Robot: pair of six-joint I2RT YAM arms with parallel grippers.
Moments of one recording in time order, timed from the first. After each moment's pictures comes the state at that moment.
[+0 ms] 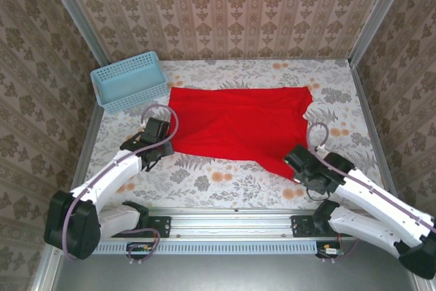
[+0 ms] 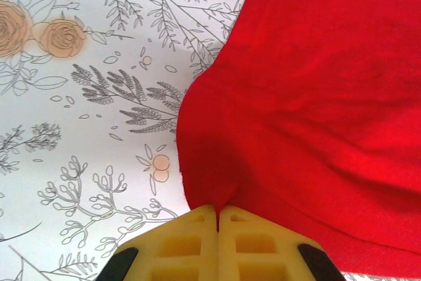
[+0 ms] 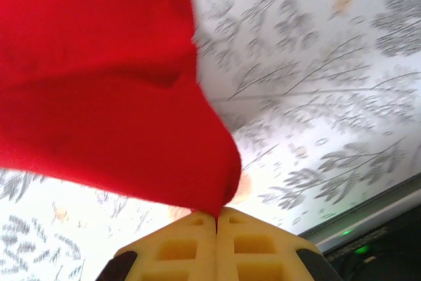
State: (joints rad) left arm -0.44 1.12 0.66 -0.56 -0.23 -0.56; right arm 0.68 0.82 0.74 -1.30 0.37 1.26
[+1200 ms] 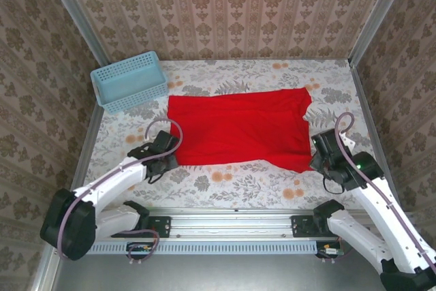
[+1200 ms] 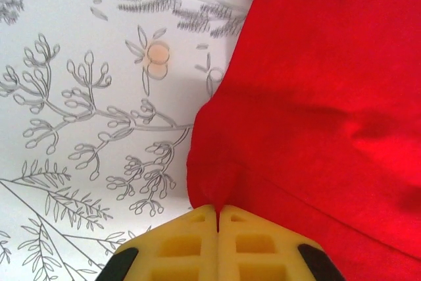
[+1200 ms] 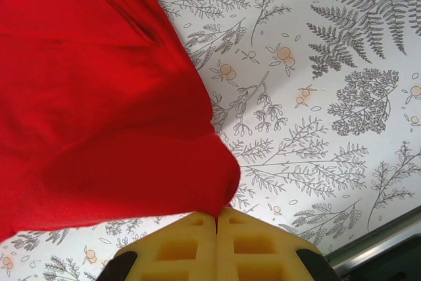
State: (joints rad) left arm -0.55 1.11 0.56 -0.62 -0.24 -0.77; right arm 0.35 0.76 0.88 -1.27 0.35 0.91
